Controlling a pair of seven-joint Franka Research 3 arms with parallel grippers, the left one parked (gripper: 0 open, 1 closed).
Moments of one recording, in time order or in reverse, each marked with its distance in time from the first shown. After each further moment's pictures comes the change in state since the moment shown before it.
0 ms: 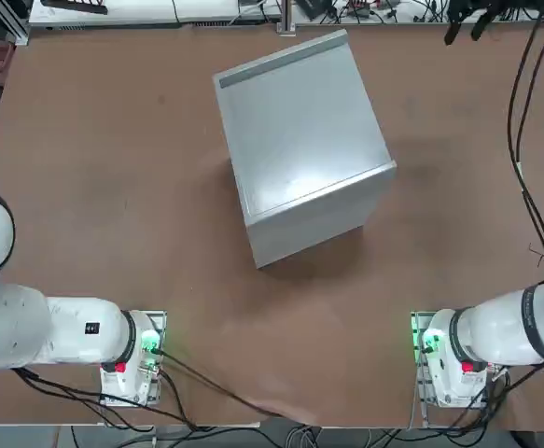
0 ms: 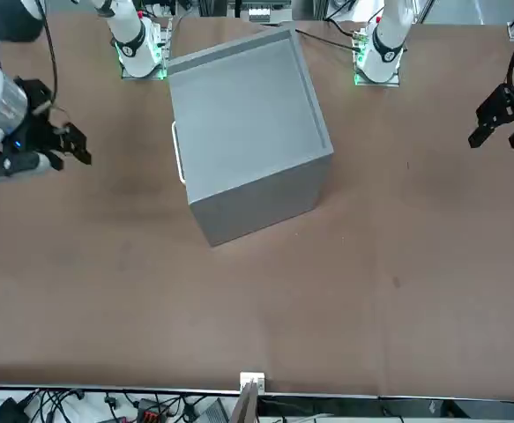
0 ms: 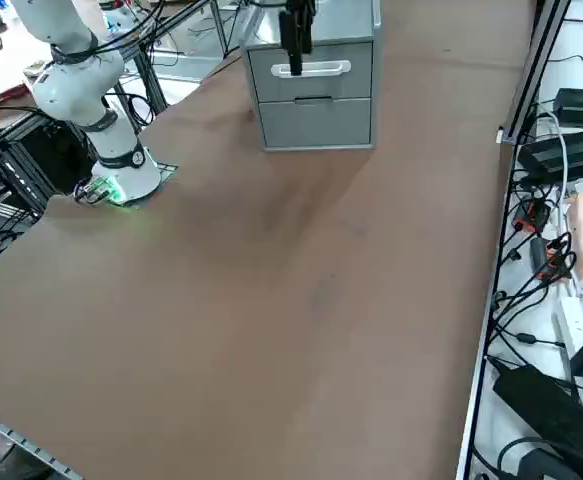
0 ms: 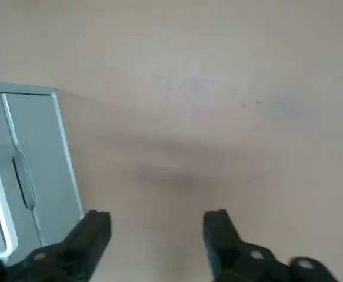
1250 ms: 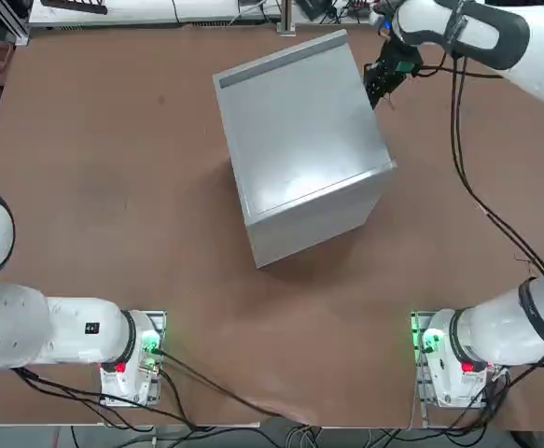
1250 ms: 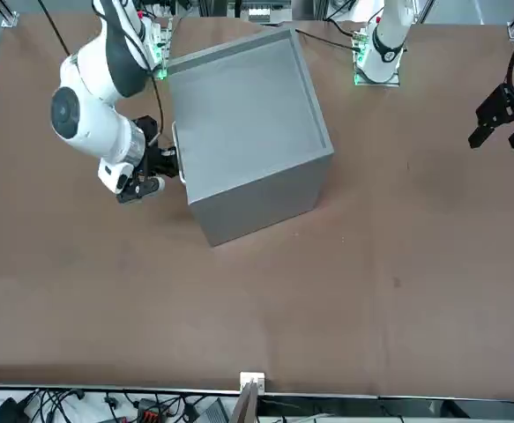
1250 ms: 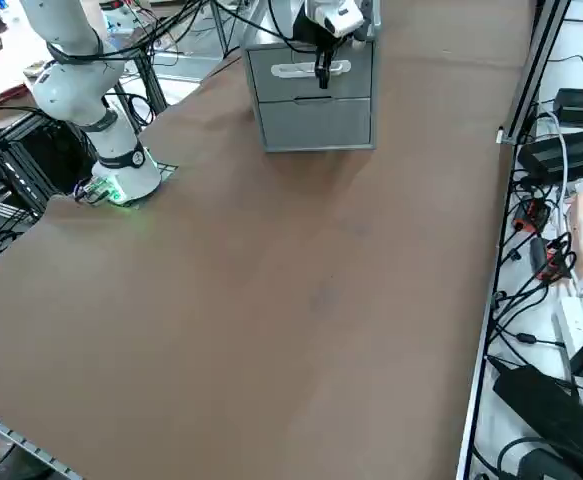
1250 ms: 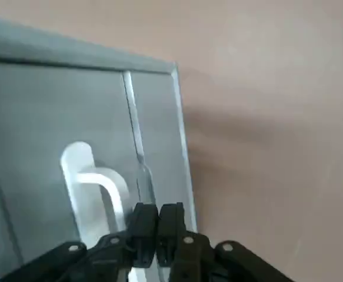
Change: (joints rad) arm 0.003 0.150 0.262 -0.214 0.281 0.329 0.122
